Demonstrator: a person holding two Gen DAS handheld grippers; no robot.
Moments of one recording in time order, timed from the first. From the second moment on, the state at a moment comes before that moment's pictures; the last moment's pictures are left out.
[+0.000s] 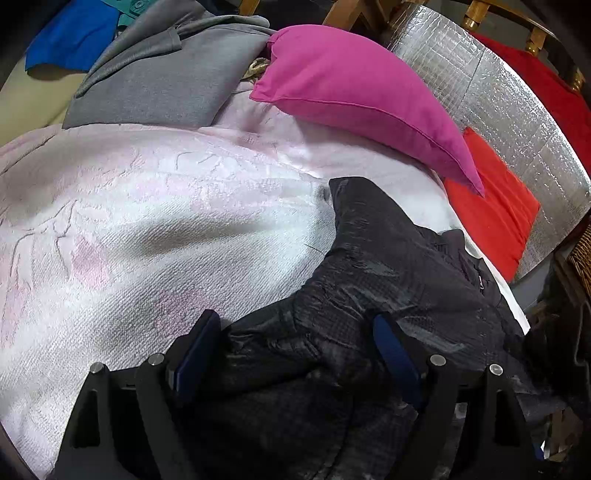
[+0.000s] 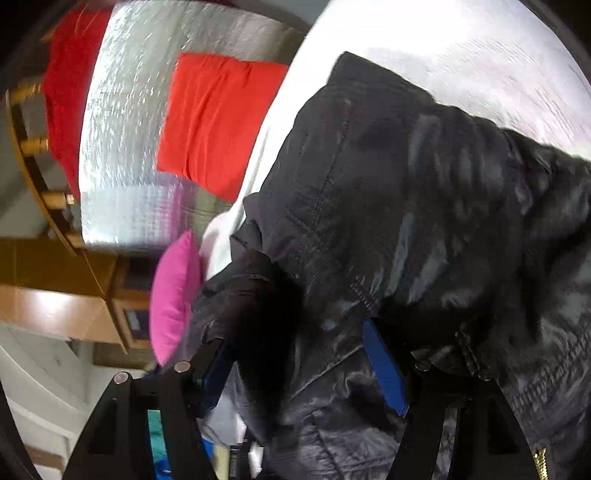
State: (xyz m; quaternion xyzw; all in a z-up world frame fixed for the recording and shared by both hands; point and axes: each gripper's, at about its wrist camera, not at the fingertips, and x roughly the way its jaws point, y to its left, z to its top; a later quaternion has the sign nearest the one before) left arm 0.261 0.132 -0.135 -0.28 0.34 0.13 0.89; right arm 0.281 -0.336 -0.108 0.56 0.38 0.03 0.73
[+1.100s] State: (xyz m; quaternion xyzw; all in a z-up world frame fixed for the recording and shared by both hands) left arm 0.262 0.132 -0.135 -0.27 0.35 0.13 0.89; right arm 0.298 -0.136 -0.019 -0.06 0.42 0.06 0.90
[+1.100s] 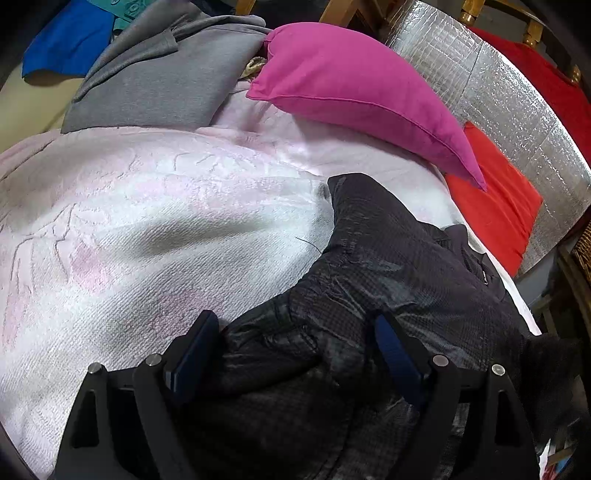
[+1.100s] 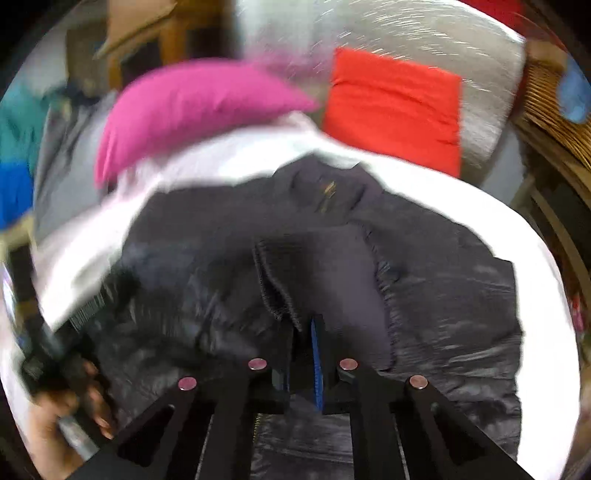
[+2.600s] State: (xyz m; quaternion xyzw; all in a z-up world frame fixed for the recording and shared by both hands) left arm 0.245 0.195 -0.132 -0.44 0.31 0.11 0.84; right arm 0.287 -0.331 -0.077 0.24 0.43 -0.01 0.87
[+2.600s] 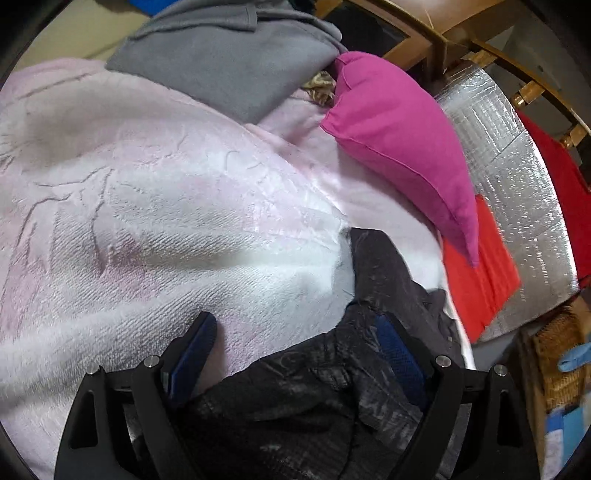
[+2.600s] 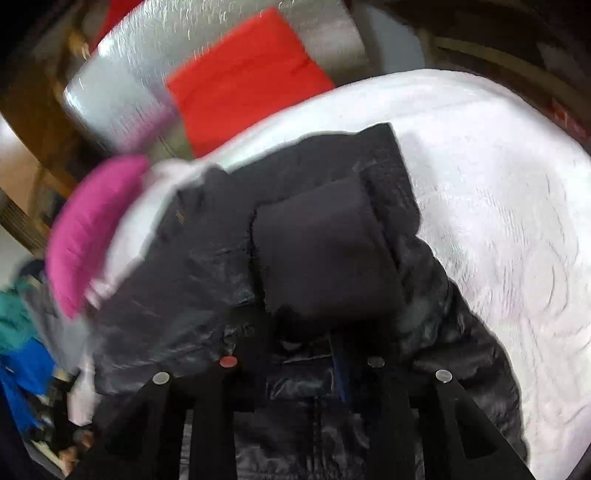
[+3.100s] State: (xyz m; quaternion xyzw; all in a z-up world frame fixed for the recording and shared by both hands) left arm 0.371 0.177 -0.121 -0.32 0.47 -0.03 0.82; right arm 0.299 -0.185 -0.056 0.10 0.38 0.16 0.91
